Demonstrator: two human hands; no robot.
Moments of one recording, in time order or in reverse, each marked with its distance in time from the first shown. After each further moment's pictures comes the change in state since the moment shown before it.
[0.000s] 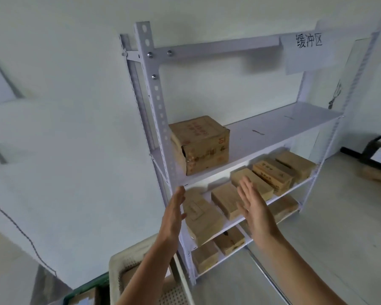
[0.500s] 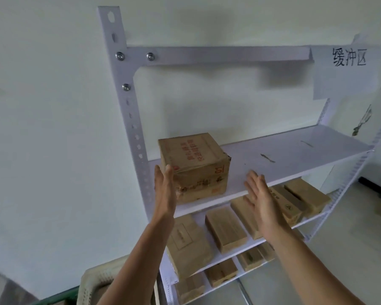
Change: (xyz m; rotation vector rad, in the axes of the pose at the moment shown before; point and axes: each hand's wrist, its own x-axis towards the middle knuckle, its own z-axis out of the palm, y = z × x) left_hand 0.176 0.042 0.061 -0.098 0.284 0.020; right_hand 0.188 -0.041 -0.064 -0.081 -0.034 0.006
